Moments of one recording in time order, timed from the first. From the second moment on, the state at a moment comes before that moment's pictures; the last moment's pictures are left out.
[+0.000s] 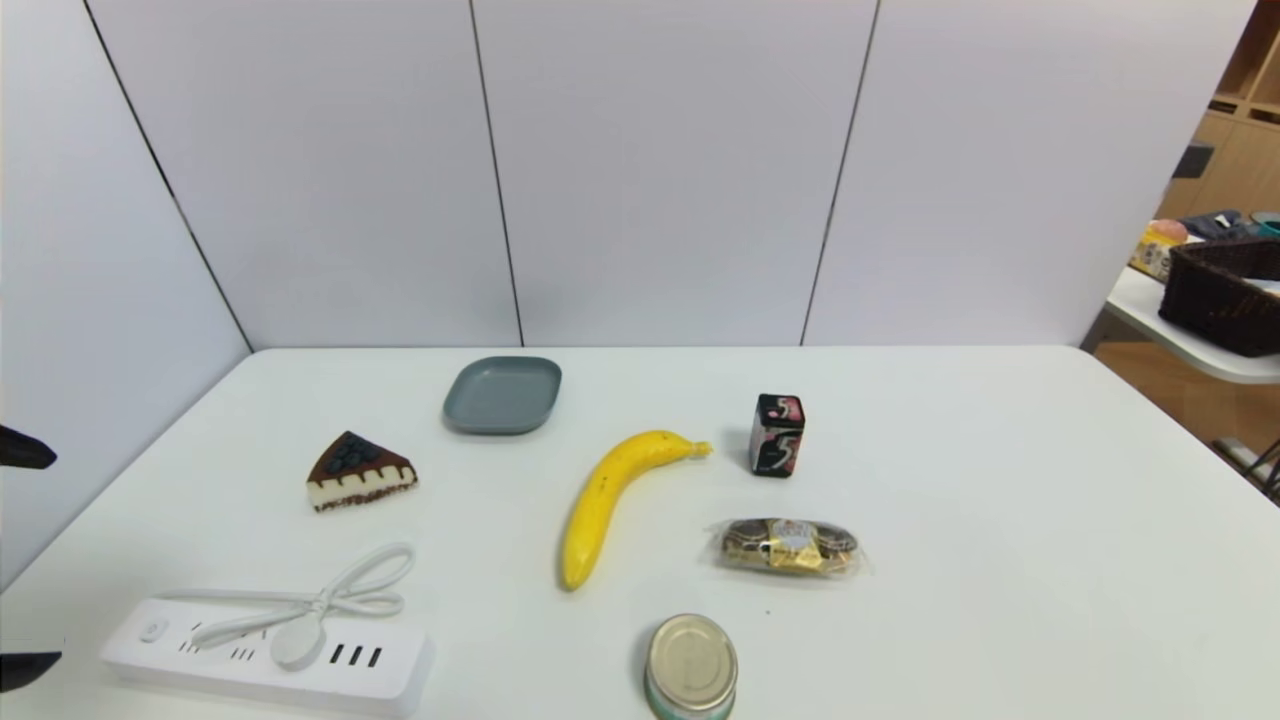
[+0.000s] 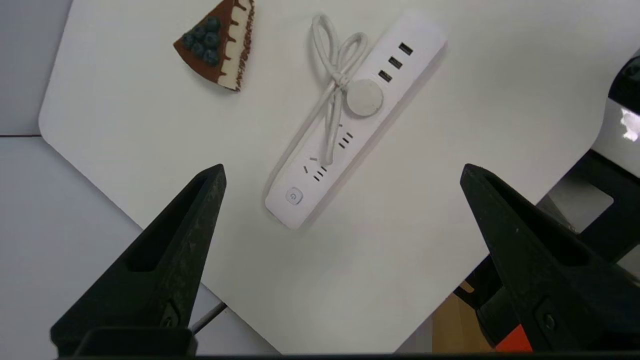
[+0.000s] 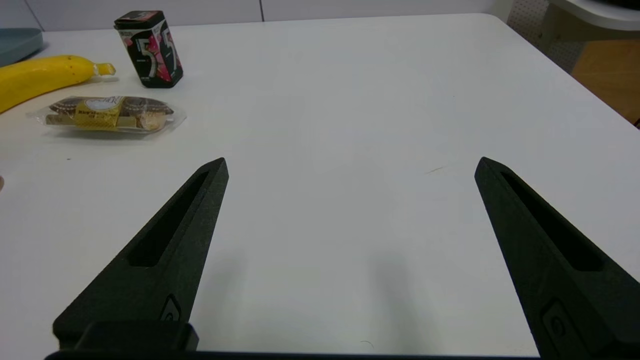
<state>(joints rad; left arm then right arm) 0.01 1.15 -1.43 1.17 -0.28 0.98 0.00 0.00 0.00 0.00 -0.02 0.03</state>
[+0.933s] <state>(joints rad) -0.07 1.44 -1.36 1.22 -0.07 1.11 0.00 0.00 0.00 0.00 -0.02 0.03</state>
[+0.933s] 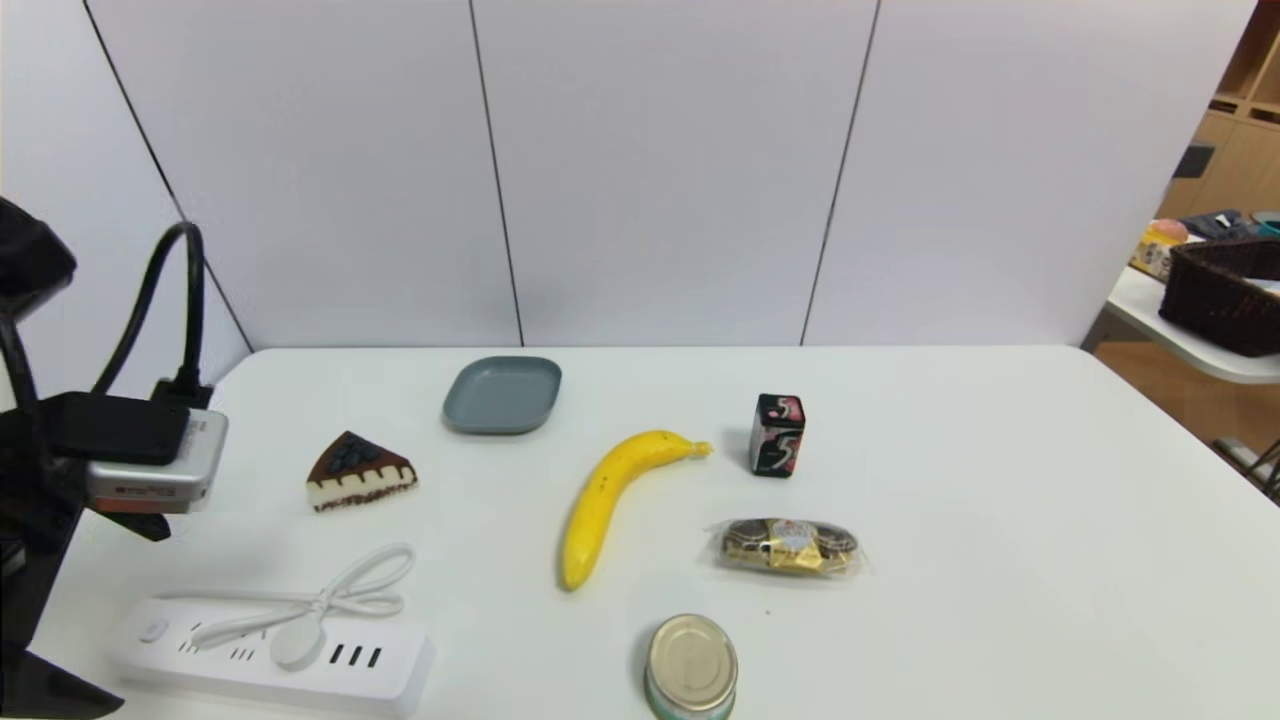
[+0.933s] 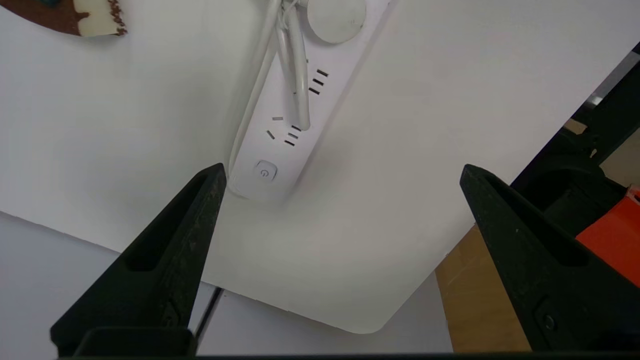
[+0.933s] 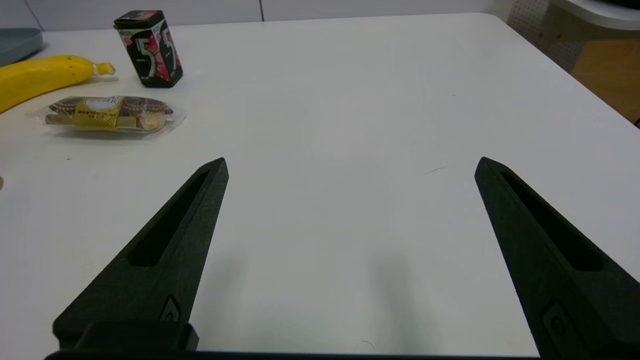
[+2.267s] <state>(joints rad) -0.17 1.65 -1.22 0.95 -0.01 1.08 0.00 0.00 0.00 0.00 -0.02 0.03</state>
